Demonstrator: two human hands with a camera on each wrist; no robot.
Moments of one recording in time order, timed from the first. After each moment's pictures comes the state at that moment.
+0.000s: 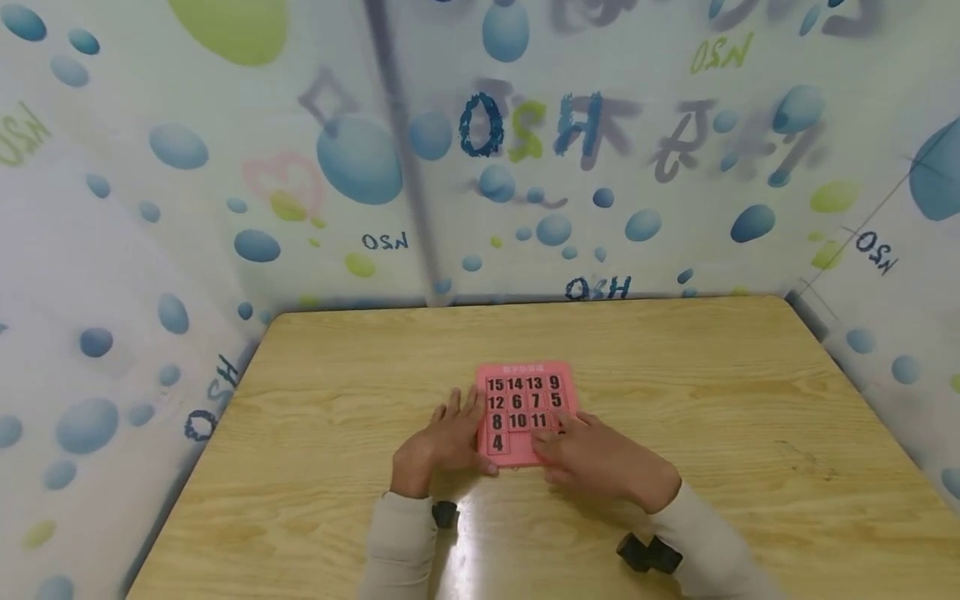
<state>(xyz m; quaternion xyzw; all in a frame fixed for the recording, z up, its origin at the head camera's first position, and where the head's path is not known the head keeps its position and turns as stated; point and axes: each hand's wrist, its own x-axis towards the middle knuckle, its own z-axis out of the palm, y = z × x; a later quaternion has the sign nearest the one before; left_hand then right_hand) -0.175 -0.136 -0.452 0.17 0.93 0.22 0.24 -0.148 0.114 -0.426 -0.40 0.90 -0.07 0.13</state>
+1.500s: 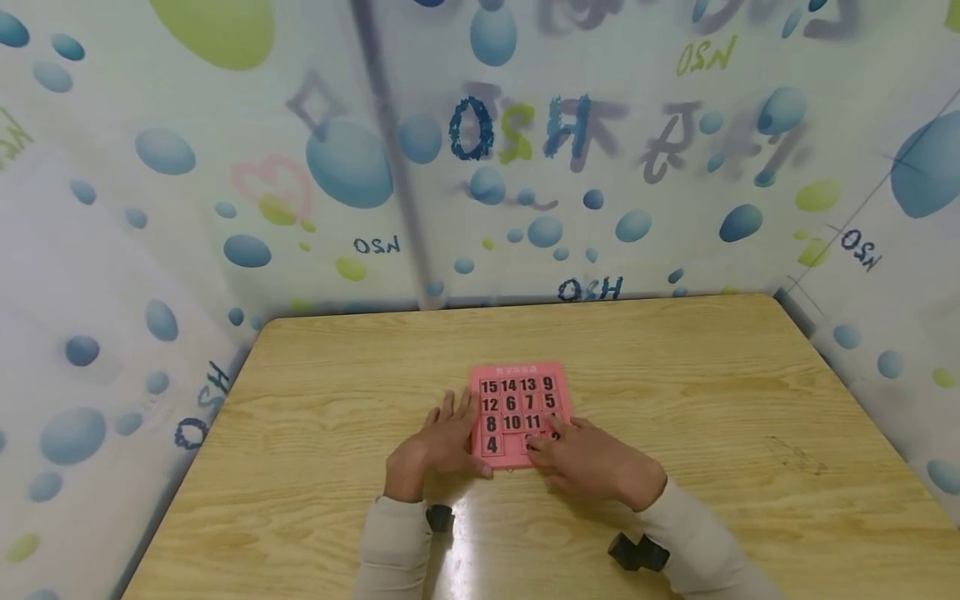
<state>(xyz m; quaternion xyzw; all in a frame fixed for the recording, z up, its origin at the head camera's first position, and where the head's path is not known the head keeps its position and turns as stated) -0.176 -0.135 -0.455 0.16 0.93 0.22 0.24 -0.146 0.112 -0.425 -0.40 0.90 -0.02 0.16</state>
